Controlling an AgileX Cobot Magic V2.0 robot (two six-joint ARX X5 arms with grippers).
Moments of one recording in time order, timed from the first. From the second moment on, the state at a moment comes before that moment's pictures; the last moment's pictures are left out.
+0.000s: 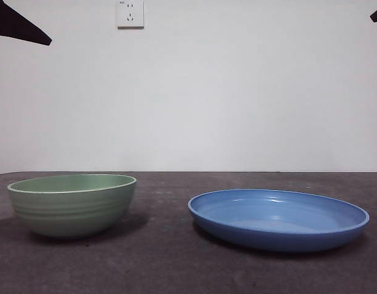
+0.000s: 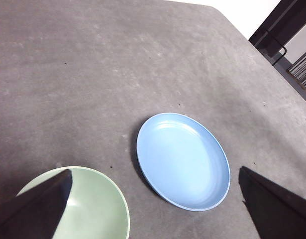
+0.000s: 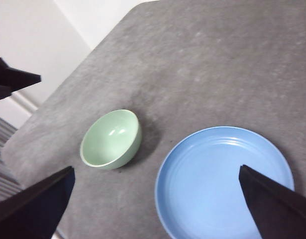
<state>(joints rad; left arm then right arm) -0.35 0.88 0.88 -0.47 0.44 -0.21 0.17 0.69 0.83 -0.62 -0.61 0.21</state>
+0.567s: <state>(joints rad) -0.31 1.15 0.88 -0.66 0.32 -0.21 0.17 0.69 0.83 -0.62 -0.58 0.21</state>
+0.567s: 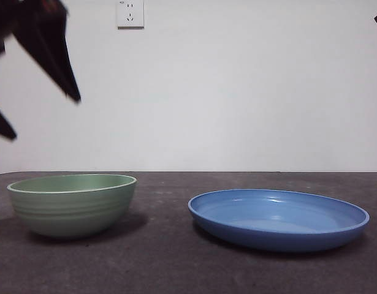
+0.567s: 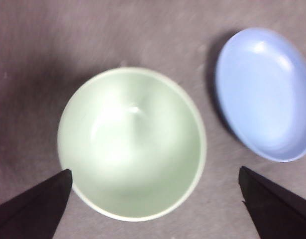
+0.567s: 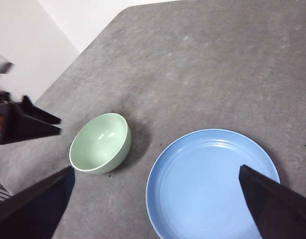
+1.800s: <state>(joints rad) -0.26 1.50 0.90 -0.64 0.22 -0.24 0.17 0.69 0.83 -0.62 -0.58 0.21</state>
